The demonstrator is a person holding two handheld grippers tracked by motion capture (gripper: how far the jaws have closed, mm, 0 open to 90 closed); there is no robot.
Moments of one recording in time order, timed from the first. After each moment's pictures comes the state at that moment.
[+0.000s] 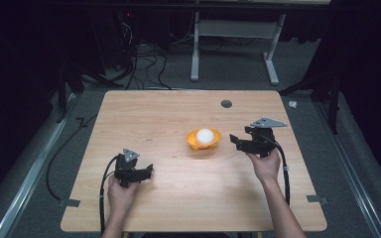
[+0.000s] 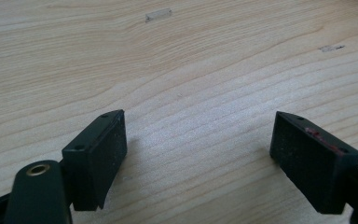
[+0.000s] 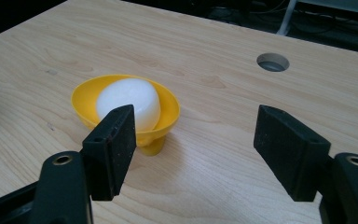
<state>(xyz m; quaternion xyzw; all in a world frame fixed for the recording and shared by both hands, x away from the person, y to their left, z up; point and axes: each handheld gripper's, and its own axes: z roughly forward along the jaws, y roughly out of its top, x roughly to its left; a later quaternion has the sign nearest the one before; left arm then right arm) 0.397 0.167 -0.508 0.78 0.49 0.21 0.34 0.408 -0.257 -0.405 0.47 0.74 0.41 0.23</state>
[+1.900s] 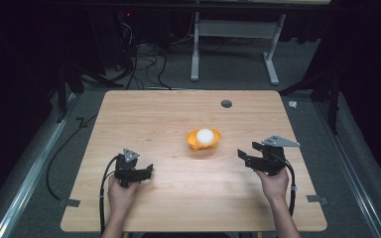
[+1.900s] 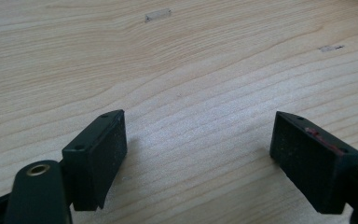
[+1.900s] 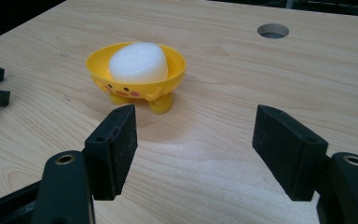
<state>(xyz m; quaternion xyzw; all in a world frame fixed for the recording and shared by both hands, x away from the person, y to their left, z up) 0.396 0.167 -0.507 0.78 0.49 0.21 0.34 0.361 -0.276 -0.426 0.49 0.73 0.43 0.21</state>
